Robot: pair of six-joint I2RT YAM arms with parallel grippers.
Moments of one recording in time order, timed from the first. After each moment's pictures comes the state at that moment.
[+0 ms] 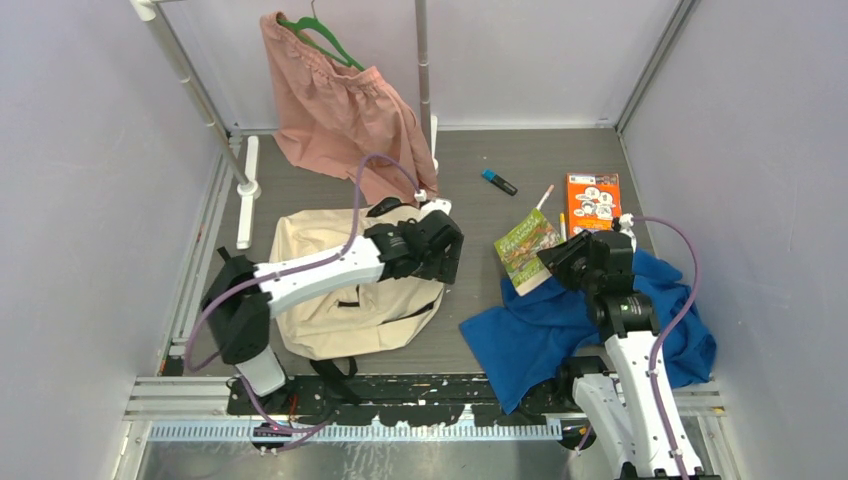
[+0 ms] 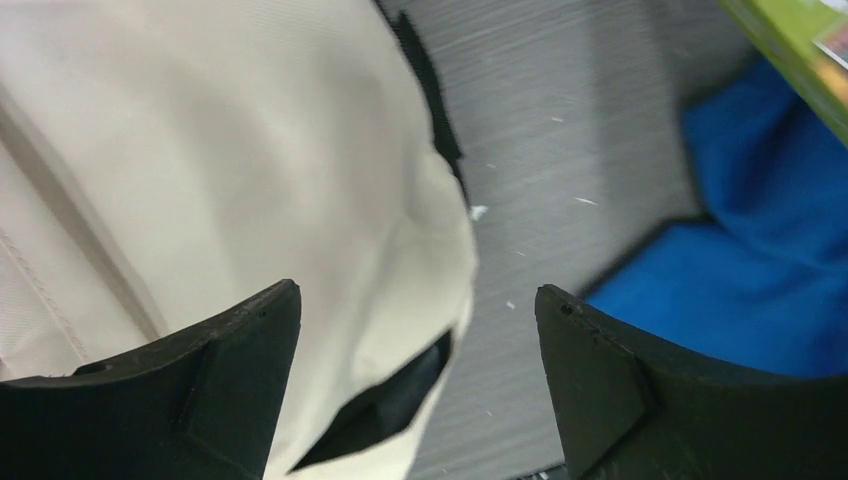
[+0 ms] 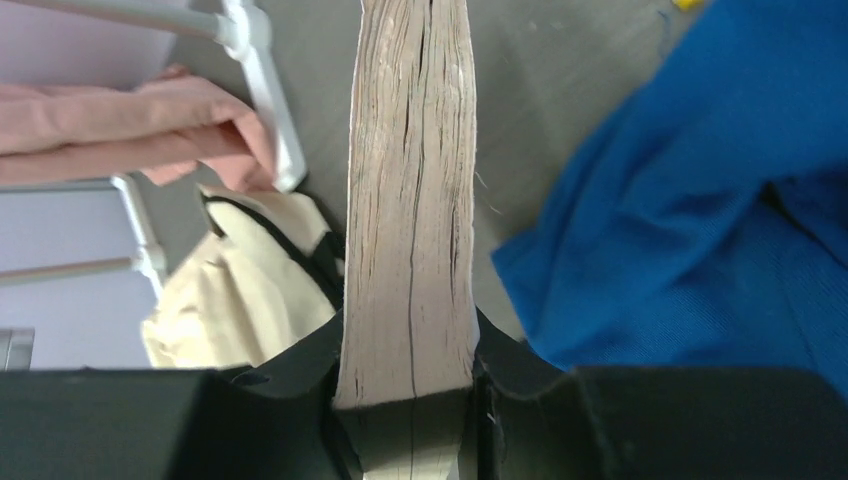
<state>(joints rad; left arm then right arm) -1.00 1.63 1.33 -0.62 -0.29 -0.62 0.04 0.65 0.68 -0.58 -0.07 0.89</state>
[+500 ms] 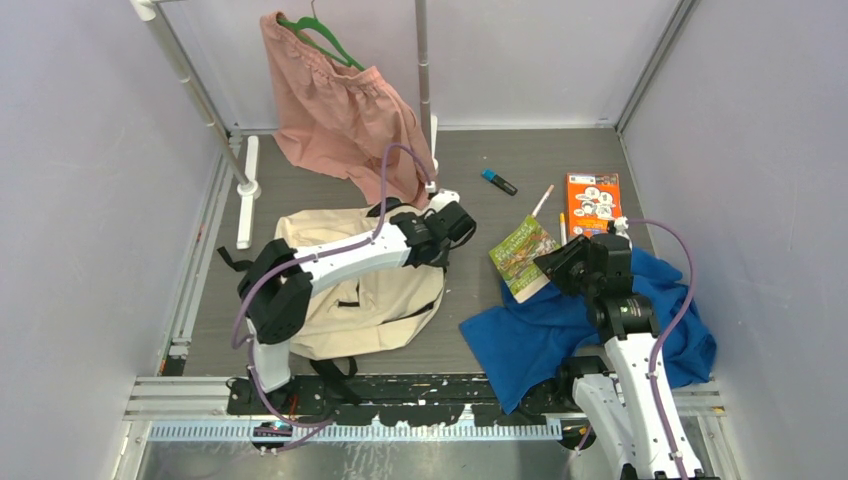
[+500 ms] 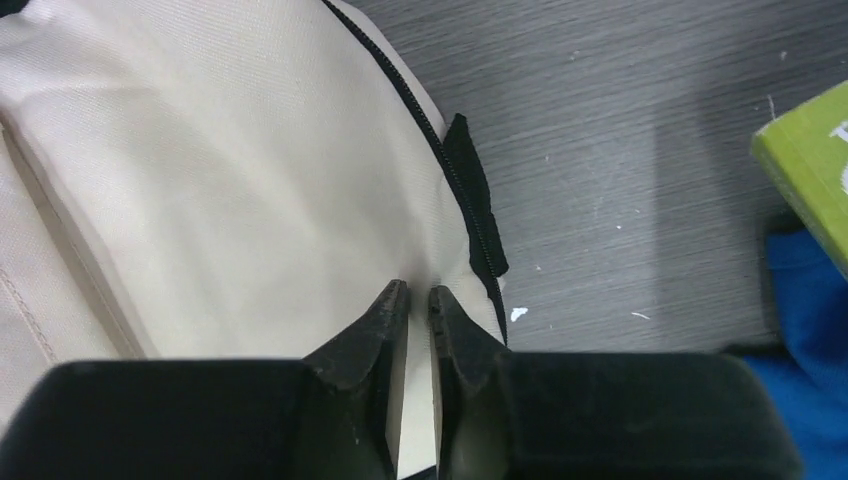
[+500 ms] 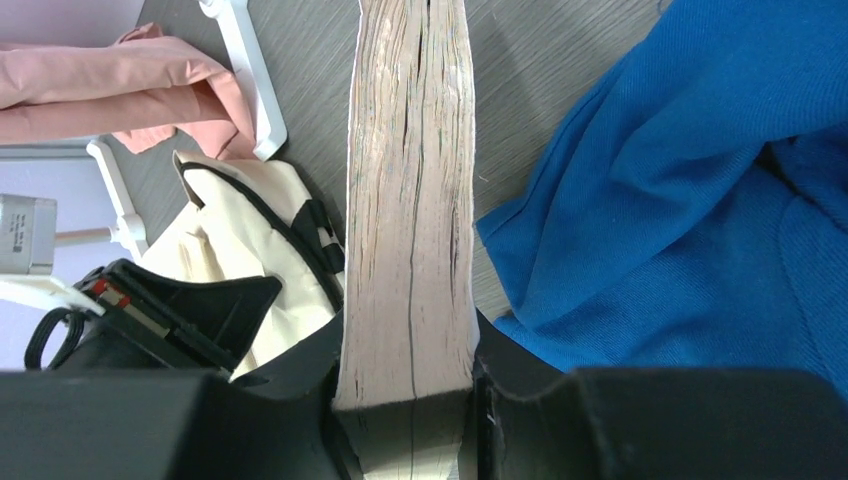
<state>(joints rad) -0.97 1.89 1.51 -0.67 -0.45 -0.62 0.04 0.63 0.67 -0.67 -0.10 0.85</state>
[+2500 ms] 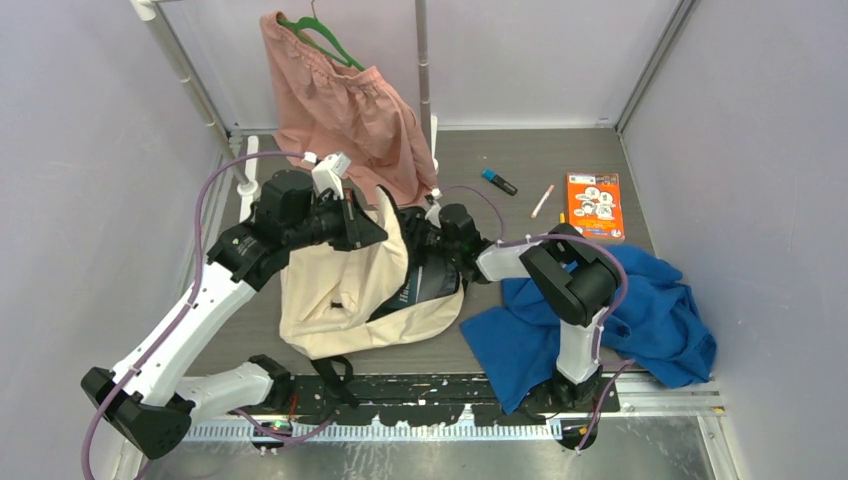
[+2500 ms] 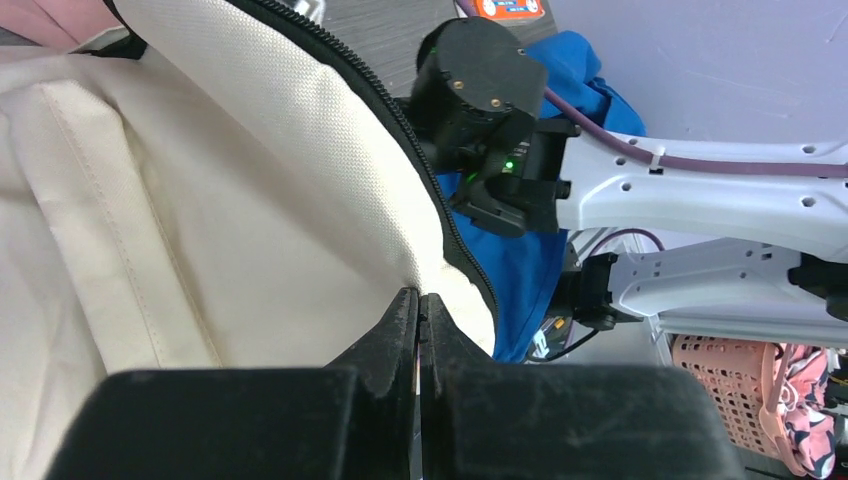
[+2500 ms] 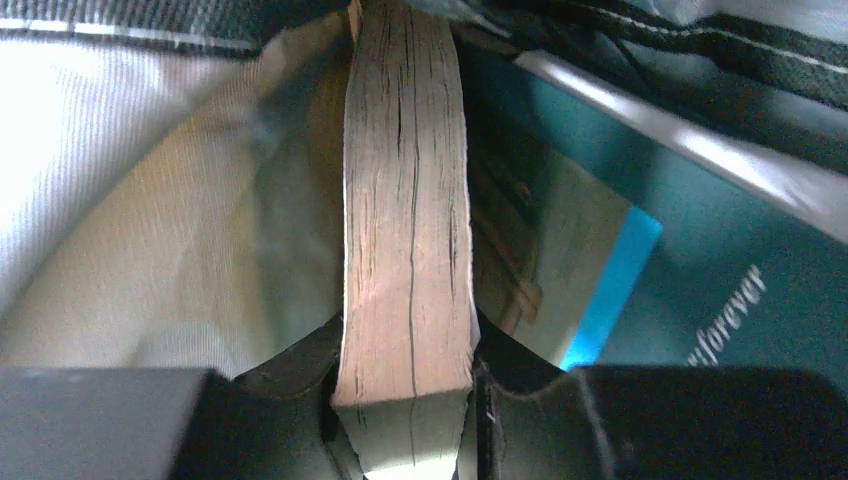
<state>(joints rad) -0.57 1.06 1.19 -0.59 0.33 -0.58 0.67 1.86 0.85 0.71 -0.55 1.22</state>
